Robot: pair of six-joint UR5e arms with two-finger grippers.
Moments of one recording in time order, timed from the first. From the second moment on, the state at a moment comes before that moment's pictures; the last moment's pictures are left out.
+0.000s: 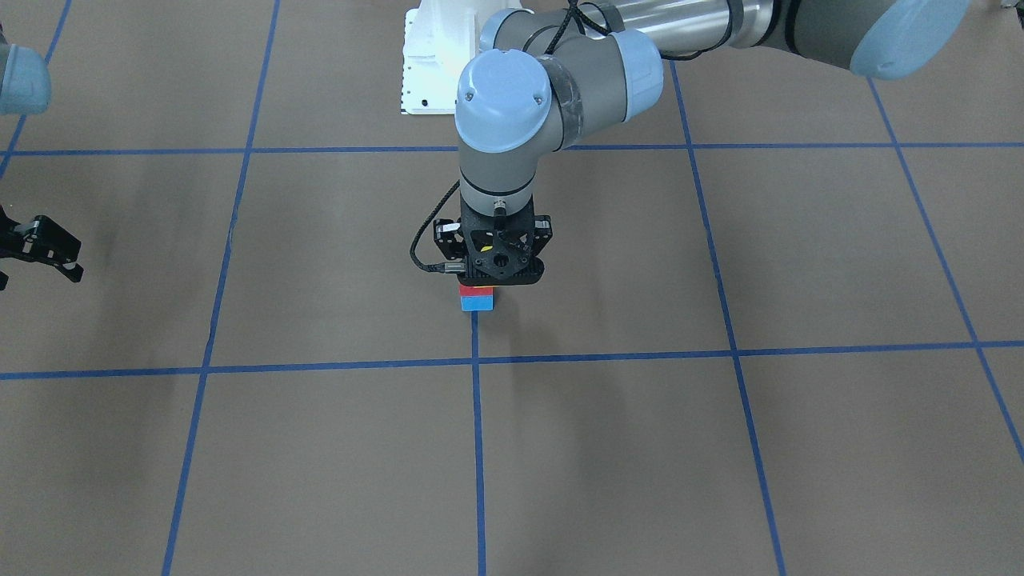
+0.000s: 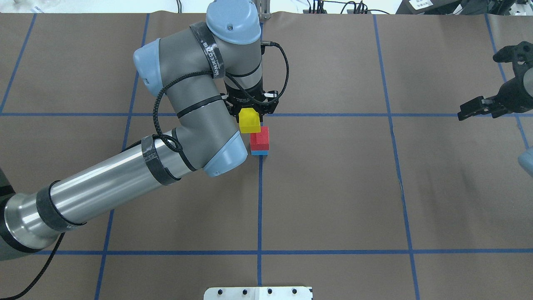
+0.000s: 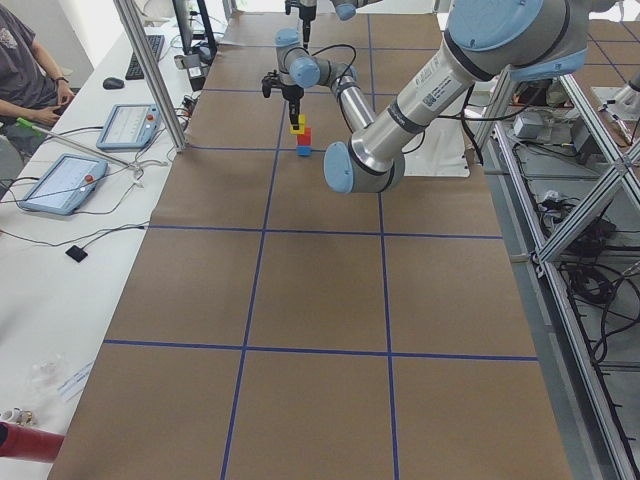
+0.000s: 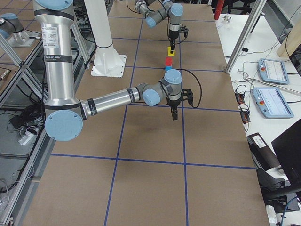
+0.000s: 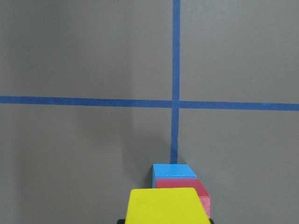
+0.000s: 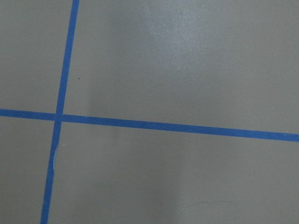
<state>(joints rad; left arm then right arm) -0.66 -2.58 -1.40 -1.44 -2.05 -1.12 1.11 -1.54 1.81 -1.28 2.19 0.62</state>
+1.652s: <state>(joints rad) -0.63 -2.60 -1.36 -1.45 -2.05 -1.17 1.11 -1.53 1.81 -1.28 2.19 0.62</state>
